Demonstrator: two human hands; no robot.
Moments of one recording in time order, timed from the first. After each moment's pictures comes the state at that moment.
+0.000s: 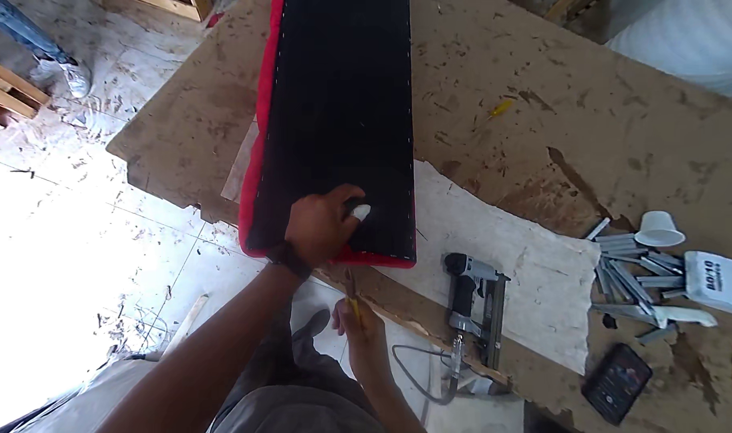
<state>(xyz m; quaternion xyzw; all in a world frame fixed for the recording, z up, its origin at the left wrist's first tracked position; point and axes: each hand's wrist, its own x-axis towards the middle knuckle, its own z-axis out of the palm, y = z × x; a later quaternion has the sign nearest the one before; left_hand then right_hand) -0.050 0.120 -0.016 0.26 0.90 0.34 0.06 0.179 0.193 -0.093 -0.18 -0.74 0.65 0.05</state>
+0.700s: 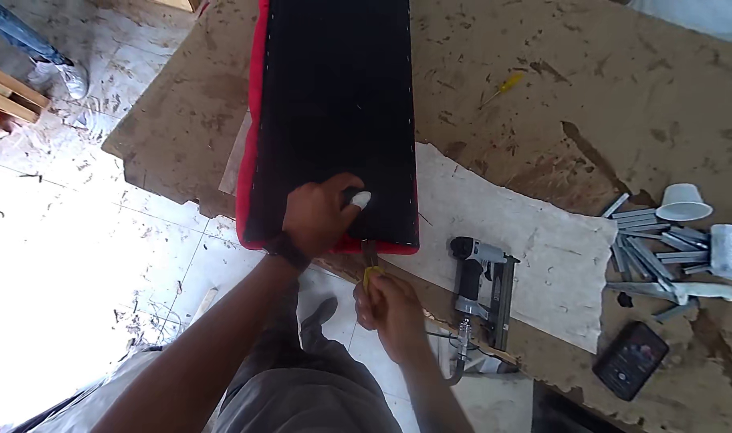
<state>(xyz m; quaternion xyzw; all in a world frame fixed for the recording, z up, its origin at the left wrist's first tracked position) -0.055 0.119 -0.016 0.26 0.90 0.33 0.06 0.151 0.227 -0.042 -0.26 -0.55 0.79 -0.05</state>
